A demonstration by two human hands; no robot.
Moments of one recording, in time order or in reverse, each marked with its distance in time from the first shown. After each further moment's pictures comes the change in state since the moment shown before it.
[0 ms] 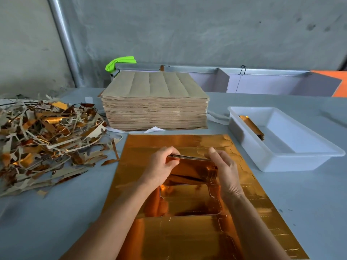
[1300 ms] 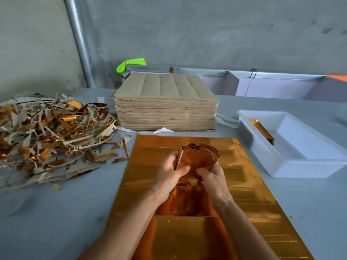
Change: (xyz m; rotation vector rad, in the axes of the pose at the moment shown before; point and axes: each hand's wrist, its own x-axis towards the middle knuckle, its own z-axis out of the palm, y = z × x) left_hand -0.024 0.003 0.015 -0.660 0.040 -0.311; right_hand -0.019 0.002 0.038 -0.001 -0.180 0.114
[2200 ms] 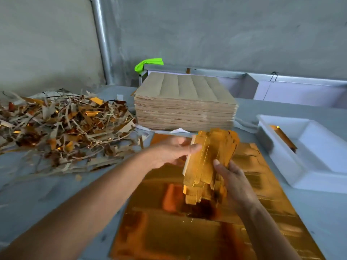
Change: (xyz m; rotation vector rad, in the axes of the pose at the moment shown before) left_hand 0.008 0.091 -0.049 0.297 -0.271 -0.256; right_hand -0.010 -0.025 -0.007 0.137 -0.196 0.051
